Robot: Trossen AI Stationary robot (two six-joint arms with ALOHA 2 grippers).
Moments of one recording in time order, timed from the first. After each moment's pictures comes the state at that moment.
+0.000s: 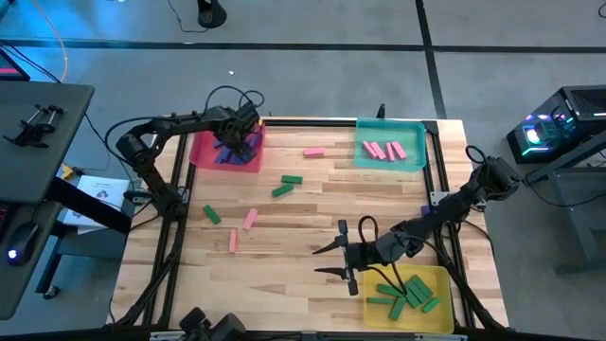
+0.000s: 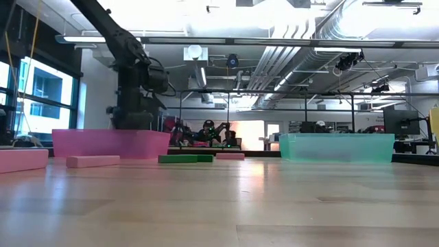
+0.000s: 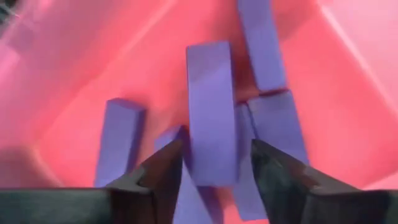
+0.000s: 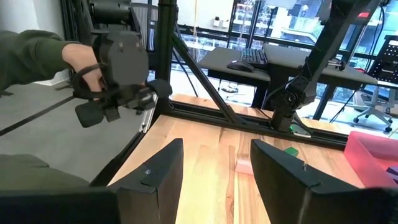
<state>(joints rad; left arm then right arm) 0.79 1.70 1.04 -0.77 -0.24 0.01 0.55 1.58 0.85 0.64 0.39 -0.10</state>
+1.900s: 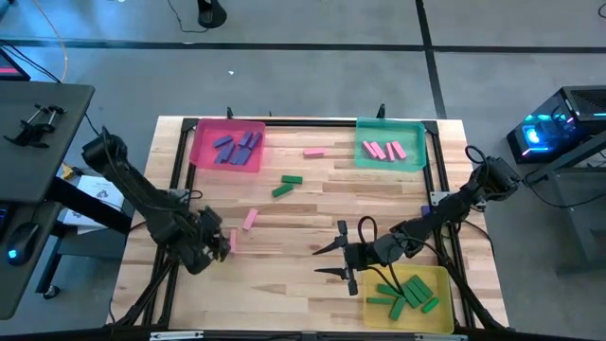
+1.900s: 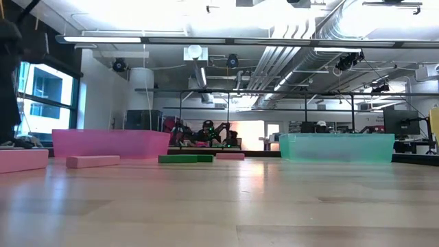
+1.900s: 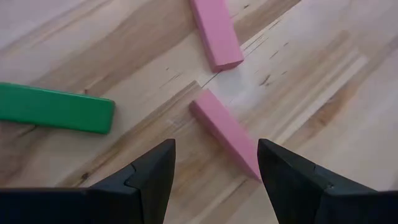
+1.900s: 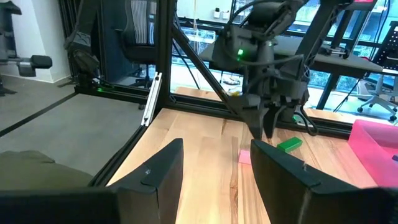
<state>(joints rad) -0.84 1.20 0.61 -0.84 -0.49 -1.72 0.55 1.58 0.85 0.61 0.39 -0.06</state>
